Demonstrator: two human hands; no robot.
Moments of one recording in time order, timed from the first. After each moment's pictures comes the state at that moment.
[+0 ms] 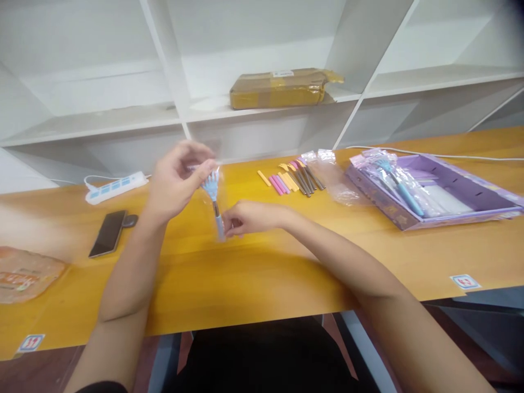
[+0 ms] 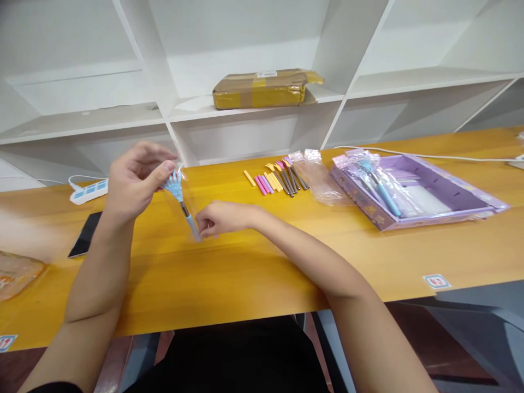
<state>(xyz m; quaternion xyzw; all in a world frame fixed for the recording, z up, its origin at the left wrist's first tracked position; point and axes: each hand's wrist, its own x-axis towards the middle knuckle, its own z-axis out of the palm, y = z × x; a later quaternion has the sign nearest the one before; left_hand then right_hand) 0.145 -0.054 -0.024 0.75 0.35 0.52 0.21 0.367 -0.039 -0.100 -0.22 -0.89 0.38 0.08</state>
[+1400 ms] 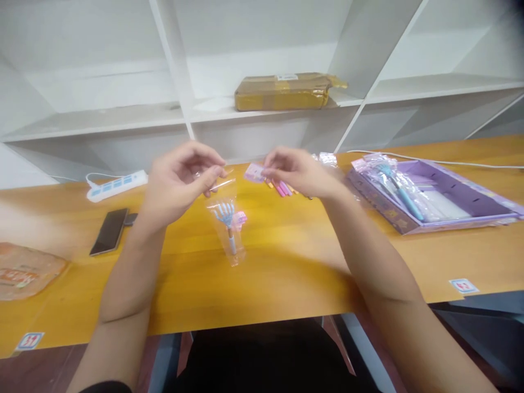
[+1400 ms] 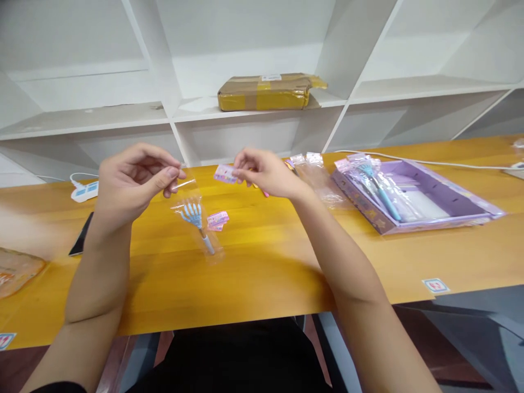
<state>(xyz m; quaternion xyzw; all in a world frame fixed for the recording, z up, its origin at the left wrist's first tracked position) 0.148 -0.078 -0.012 0.76 0.28 0.53 0.25 0.445 -0.021 -0.056 -0.35 -0.77 0.35 0.41</state>
